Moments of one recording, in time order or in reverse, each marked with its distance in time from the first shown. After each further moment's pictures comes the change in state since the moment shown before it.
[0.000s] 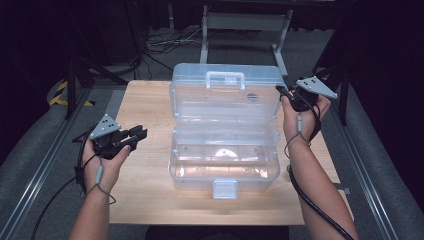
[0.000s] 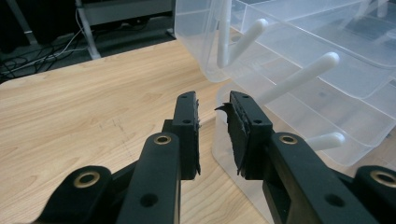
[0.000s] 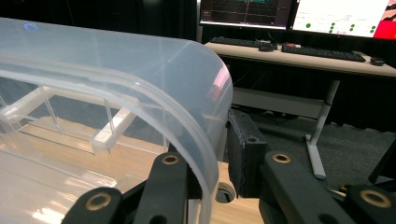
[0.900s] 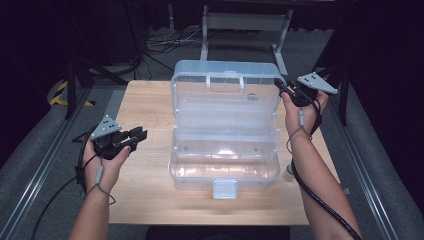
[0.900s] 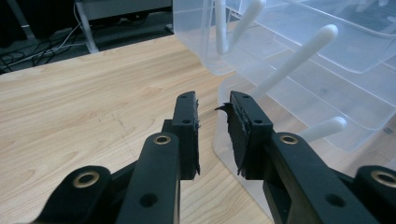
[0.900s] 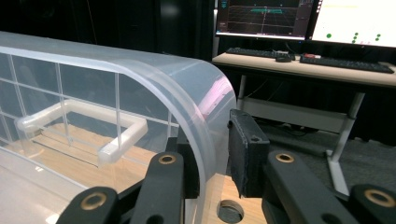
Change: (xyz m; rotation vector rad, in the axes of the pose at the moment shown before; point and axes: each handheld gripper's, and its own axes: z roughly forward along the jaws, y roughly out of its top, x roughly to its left) left arm 0.003 -0.005 0.003 0.018 -0.004 -0.010; right arm -0.019 -0.006 0.022 -0.050 0.083 0.003
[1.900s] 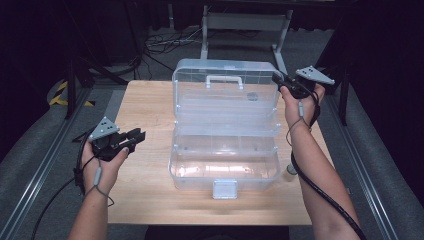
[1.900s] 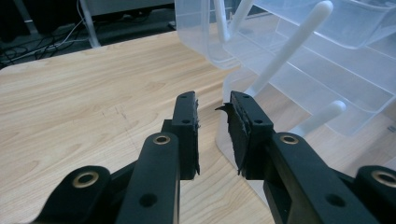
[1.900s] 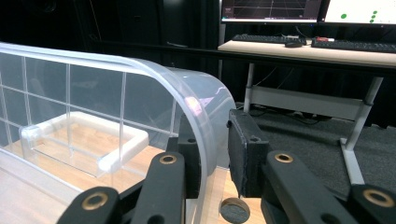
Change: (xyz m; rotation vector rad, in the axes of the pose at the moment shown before) left arm 0.002 -0.006 -0.003 0.011 0.014 -0.014; right arm -0.015 0.000 0.025 0.050 0.034 0.040
